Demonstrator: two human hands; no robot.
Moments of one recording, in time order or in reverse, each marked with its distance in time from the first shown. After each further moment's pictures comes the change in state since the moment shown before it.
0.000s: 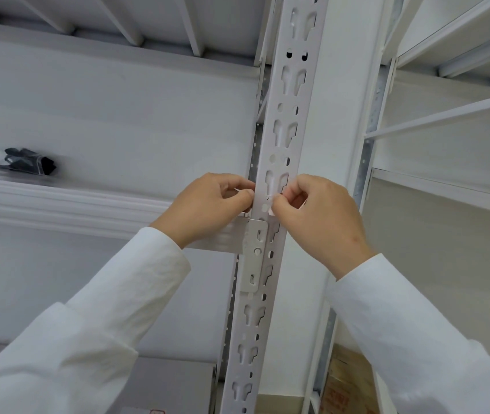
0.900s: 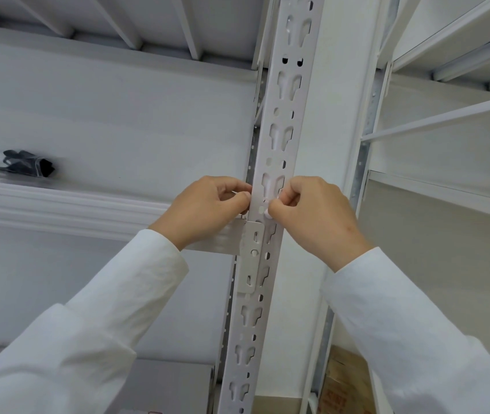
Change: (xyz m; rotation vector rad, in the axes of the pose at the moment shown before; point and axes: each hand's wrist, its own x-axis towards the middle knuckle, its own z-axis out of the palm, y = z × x) left_hand -0.001 0.002 0.000 0.007 0.011 -0.015; right_hand 0.005 -0.006 -0.007 -0.030 -0.106 0.060
